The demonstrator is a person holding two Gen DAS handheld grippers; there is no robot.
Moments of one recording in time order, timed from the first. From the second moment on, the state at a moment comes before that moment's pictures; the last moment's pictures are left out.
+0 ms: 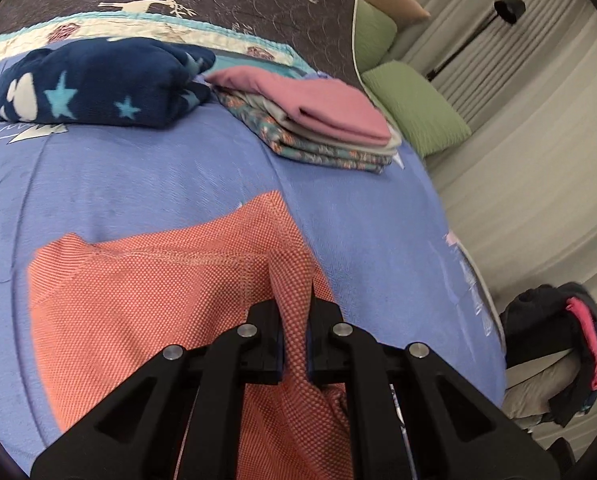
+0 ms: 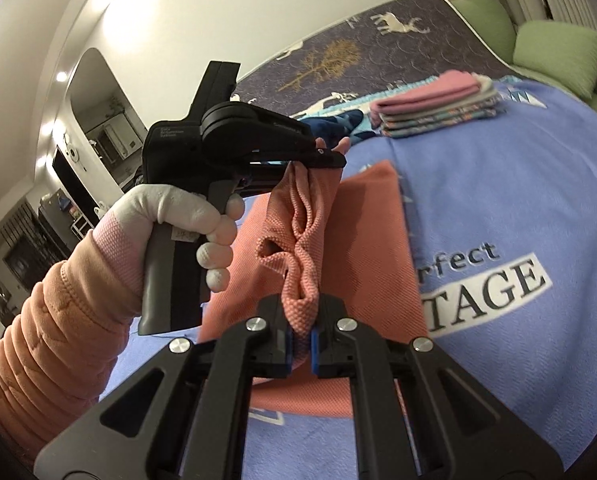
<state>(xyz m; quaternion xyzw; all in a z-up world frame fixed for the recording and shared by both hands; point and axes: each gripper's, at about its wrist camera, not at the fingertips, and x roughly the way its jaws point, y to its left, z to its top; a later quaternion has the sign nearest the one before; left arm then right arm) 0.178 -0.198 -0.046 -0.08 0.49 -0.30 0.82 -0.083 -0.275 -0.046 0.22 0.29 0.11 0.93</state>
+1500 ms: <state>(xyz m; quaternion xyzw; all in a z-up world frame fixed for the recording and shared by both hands) -0.001 -0.079 -0.047 0.07 0.40 -0.33 0.85 -0.096 -0.323 -0.088 0.33 0.38 0.10 0.86</state>
